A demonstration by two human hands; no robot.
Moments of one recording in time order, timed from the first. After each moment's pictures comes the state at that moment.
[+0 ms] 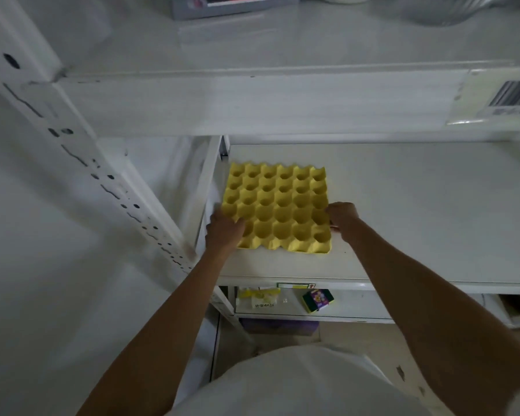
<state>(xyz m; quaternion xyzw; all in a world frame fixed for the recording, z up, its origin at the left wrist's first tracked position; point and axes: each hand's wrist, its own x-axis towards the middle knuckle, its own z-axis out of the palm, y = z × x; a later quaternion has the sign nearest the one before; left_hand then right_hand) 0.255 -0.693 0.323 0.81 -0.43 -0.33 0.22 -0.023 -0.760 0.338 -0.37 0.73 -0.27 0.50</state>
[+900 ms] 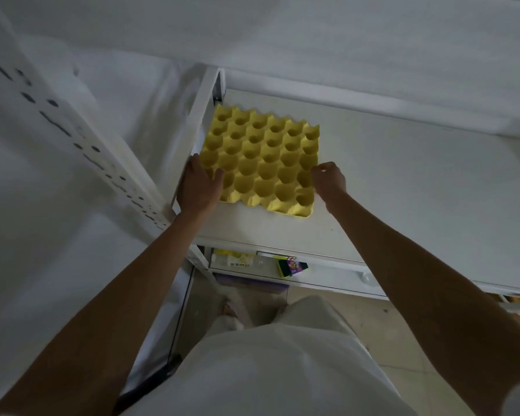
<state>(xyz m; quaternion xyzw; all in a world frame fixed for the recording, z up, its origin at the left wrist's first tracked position) 0.268 -0.698 0.295 0.83 -0.44 -0.23 0.26 -0.008 -0.792 0.312 -0.52 0.74 -0.20 0.39</state>
